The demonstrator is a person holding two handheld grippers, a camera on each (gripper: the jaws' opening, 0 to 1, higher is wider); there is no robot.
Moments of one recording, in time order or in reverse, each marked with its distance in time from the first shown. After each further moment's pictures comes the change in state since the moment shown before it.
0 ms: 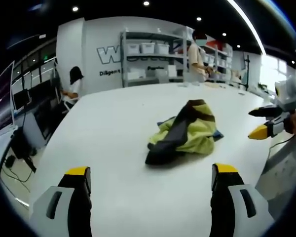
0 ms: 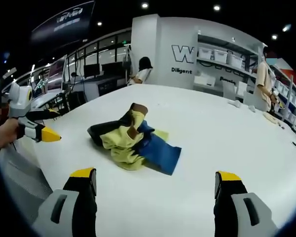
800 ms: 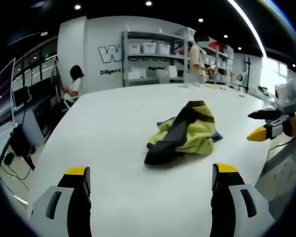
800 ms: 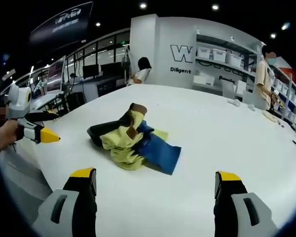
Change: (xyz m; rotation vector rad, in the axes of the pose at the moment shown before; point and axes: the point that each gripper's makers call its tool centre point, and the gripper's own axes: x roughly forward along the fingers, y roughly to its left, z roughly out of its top) left arm -0.001 -0.001 0.000 -0.019 0.000 -0.004; right arm 0.000 0.000 0.000 0.011 0.002 -0.003
